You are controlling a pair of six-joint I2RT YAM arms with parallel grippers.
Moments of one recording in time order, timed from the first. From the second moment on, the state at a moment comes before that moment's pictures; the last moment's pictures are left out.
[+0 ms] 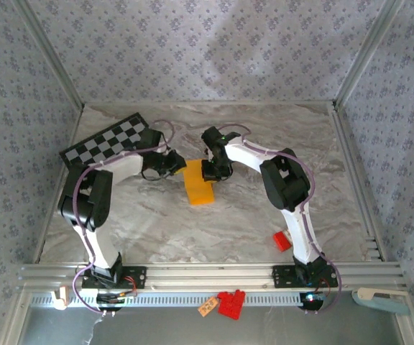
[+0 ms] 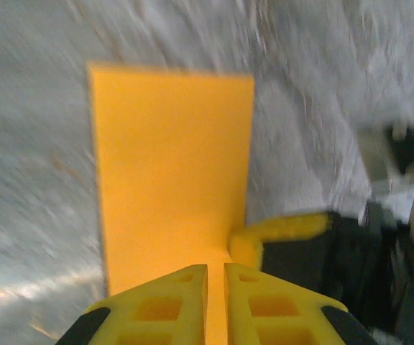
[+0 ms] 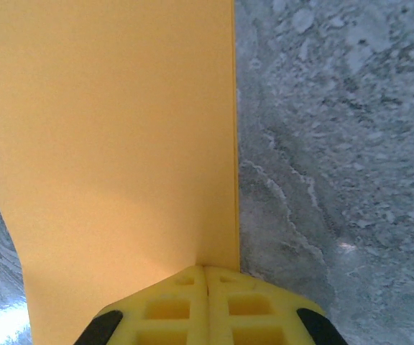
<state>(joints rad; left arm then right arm) -0.36 1.78 1.07 -0.25 0.55 -0.79 0.61 2.25 1.68 -0.85 -0.27 0.51</state>
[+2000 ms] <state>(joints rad) -0.48 1.74 0.86 -0.31 0.53 -0.83 0.61 2.25 1.68 -0.85 -0.27 0.51</state>
